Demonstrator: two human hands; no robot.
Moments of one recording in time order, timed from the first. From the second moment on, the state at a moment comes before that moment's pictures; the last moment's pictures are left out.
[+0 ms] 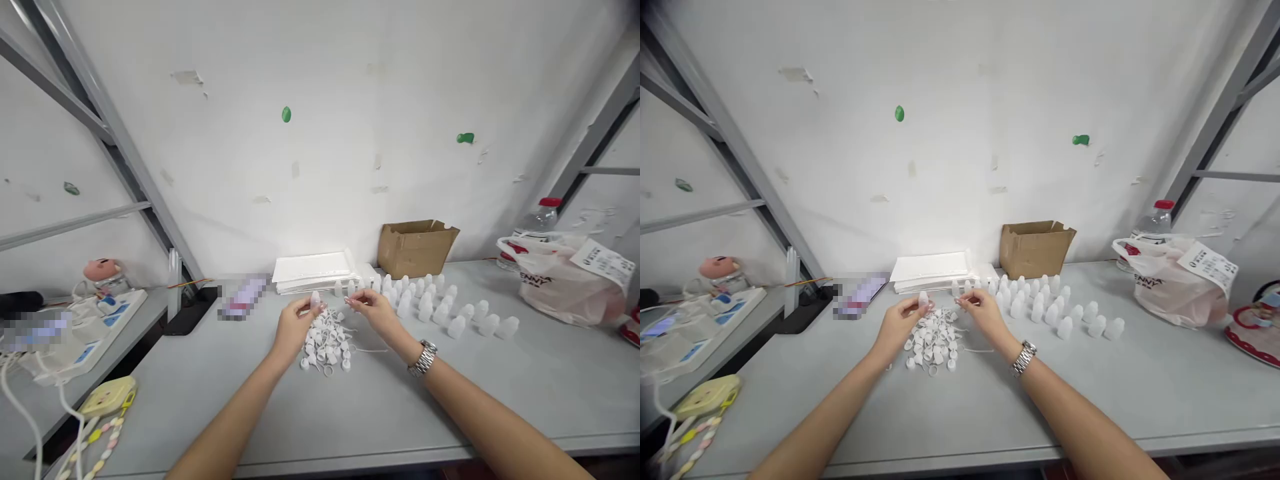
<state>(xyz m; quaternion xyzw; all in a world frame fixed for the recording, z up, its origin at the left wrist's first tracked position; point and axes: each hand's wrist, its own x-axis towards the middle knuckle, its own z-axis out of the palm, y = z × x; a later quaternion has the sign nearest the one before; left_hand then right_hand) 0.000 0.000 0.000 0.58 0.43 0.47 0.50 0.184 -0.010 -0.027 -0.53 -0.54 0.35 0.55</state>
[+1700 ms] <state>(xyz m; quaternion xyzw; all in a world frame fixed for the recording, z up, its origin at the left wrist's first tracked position) 0.008 -0.014 -0.018 0.74 0.38 0.40 0.39 0.160 -0.036 -0.012 -0.46 -0.55 0.44 0.54</state>
